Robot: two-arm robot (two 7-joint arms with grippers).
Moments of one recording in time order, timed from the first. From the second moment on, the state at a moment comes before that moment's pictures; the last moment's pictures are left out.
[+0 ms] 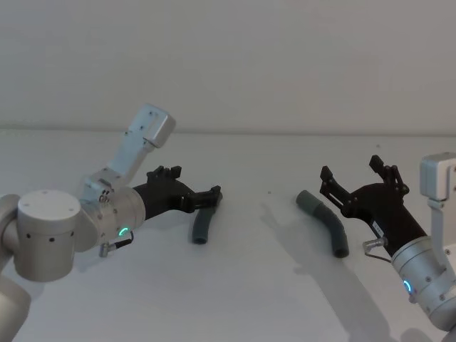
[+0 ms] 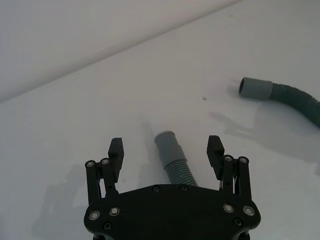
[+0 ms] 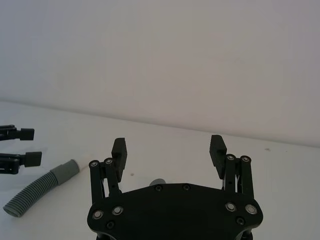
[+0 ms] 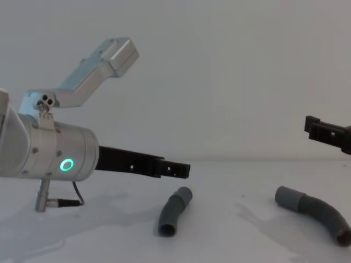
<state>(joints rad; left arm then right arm) -0.42 0.32 0.48 -1.53 -0.38 0.52 -0.27 -0.01 0.34 -0.23 -1.77 0.29 0.03 0.07</state>
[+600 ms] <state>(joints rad) -0.44 0.29 0.48 -1.50 -0.40 0.61 -0.29 -0.01 0.34 -0.23 -1.77 0.29 0.03 0.07</state>
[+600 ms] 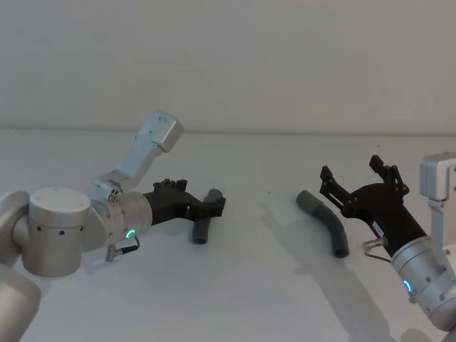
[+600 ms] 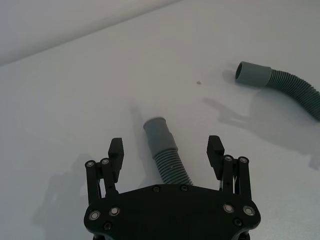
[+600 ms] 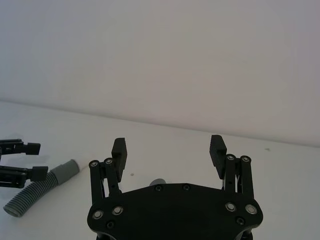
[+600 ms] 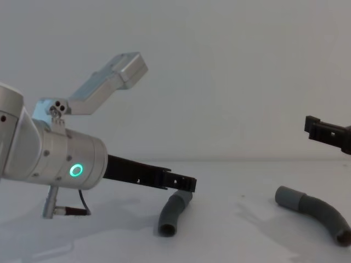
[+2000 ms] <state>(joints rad) -0.50 0.24 0.53 -1.41 -0.34 0.70 -0.33 -0.01 0.34 -0.23 -1.77 0.29 0.03 0.07</state>
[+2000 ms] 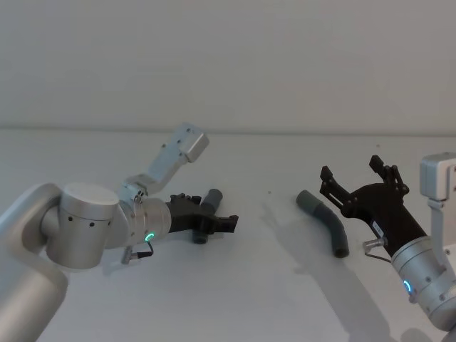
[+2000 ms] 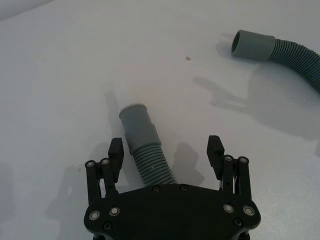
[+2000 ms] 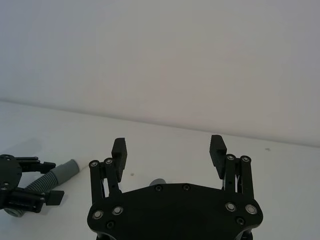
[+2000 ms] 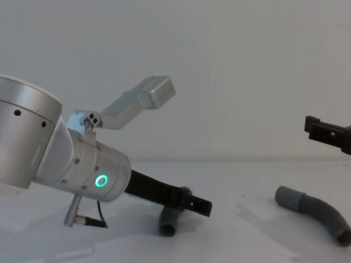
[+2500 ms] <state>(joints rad) -0.51 0.23 0.54 -1.40 -0.32 0.70 -0.34 -0.01 0.34 -0.23 -1.77 0.29 0.03 0.07</state>
